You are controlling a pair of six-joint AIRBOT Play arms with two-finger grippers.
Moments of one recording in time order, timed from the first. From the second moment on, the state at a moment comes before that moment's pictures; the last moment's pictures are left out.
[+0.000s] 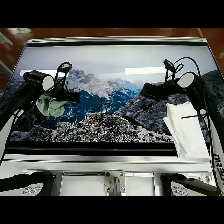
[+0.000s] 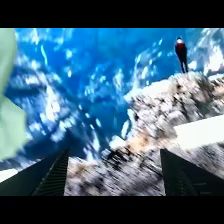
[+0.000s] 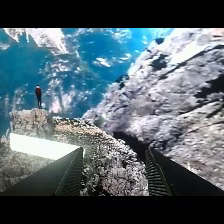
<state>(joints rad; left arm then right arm) -0.33 -1.40 1.34 1.60 -1.15 -1.65 0.10 -1.37 1.23 -1.05 1.01 1.55</state>
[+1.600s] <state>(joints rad) 0.13 -1.71 1.73 1.34 -1.02 -1.60 0.10 -1.37 1.23 -1.03 1.18 1.64</state>
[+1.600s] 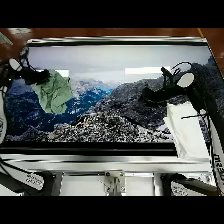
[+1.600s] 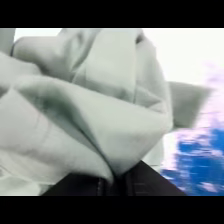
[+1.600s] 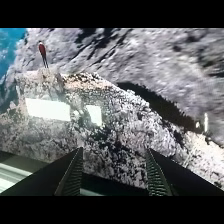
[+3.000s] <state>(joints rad) -0.60 -1.56 1.60 1.28 -1.32 -1.60 0.02 -1.12 1.21 -1.57 1.59 1.50</state>
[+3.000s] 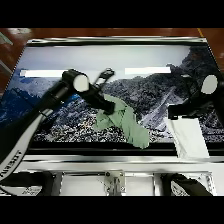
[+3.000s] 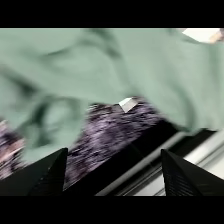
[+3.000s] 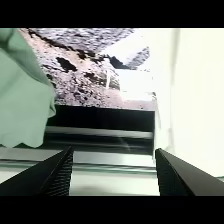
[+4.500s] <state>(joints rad) -0.42 -1.55 1.13 0.81 -0.94 -1.46 0.04 -1.21 0.58 -0.86 1.11 1.38</state>
